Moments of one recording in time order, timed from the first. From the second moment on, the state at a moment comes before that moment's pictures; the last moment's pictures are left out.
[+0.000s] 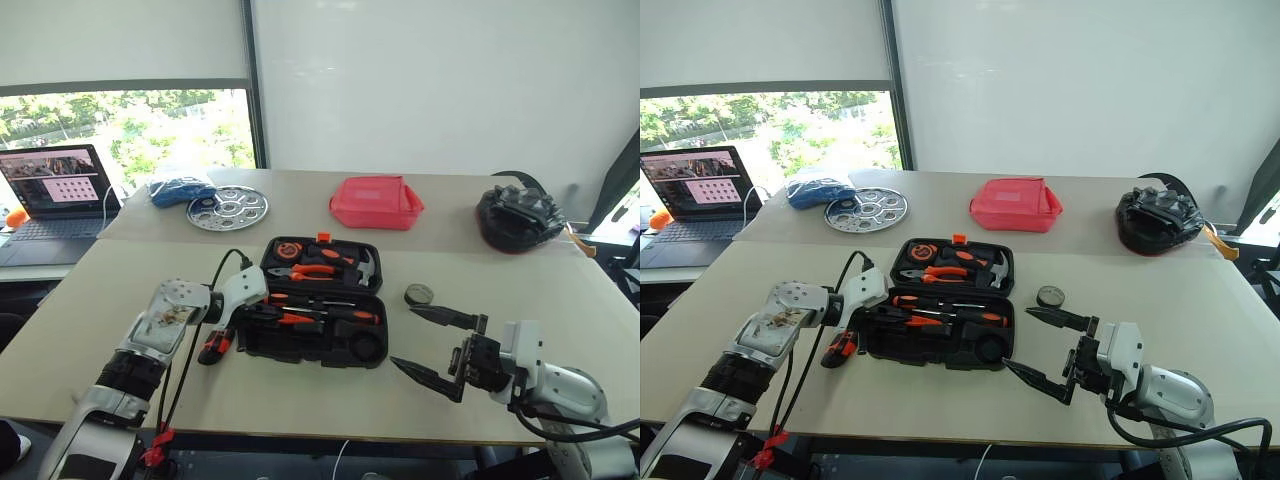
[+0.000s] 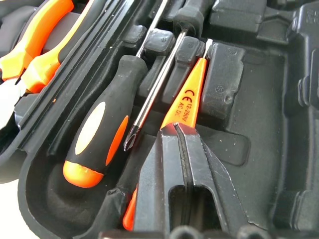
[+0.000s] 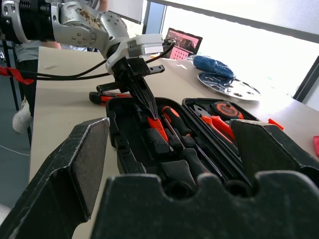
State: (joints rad) left arm -0.60 0.63 -0.20 0.30 -0.10 0.22 -1.20; right arm 0.06 -0.59 -0.13 -0.35 0.53 -0.06 1.02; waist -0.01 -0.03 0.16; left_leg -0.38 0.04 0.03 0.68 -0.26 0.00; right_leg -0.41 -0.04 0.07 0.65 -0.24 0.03
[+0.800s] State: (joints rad) left arm -0.06 0.88 0.40 0.43 -0.40 -0.11 -1.35; right arm 0.36 -0.61 -0.41 -0.23 0.50 -0.24 1.08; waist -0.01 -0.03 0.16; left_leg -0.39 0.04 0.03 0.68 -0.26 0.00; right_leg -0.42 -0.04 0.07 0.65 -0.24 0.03
